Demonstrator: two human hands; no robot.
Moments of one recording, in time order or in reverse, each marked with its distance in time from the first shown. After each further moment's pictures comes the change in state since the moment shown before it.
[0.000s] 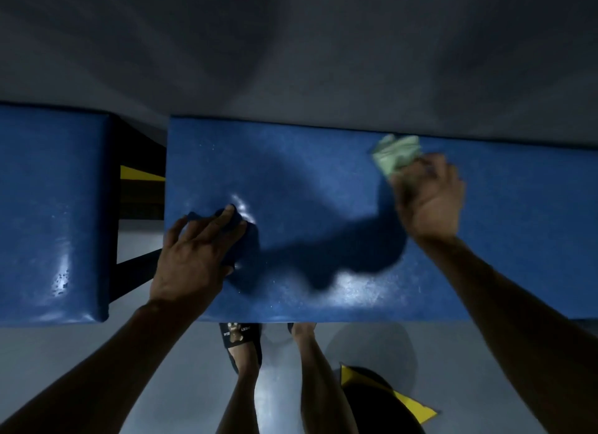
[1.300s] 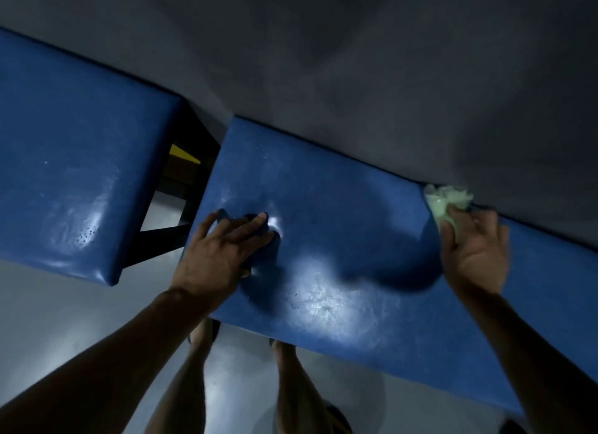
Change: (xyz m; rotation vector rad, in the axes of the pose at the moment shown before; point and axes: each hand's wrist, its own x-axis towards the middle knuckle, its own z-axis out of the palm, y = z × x) left_hand 0.000 -0.002 0.006 -0.061 0.033 -0.053; right_hand 0.031 0.019 -0.004 -0.097 -0.112 -0.043
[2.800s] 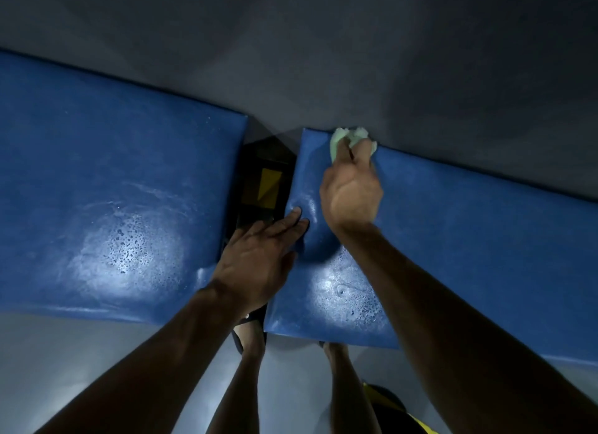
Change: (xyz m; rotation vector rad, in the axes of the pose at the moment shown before) left_hand -0.005 -0.127 -0.012 -0.364 -0.212 0.040; right_hand 0.024 -0.368 0.022 0.149 -0.068 0.088
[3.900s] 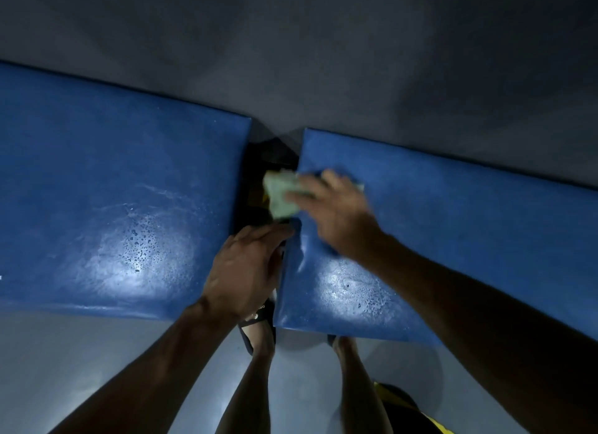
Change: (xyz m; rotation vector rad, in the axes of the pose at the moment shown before) left_hand -0.030 -0.001 -0.015 -0.137 0.152 -0.047; right_hand -0.036 0.019 -0.012 -0.068 -0.042 -0.843
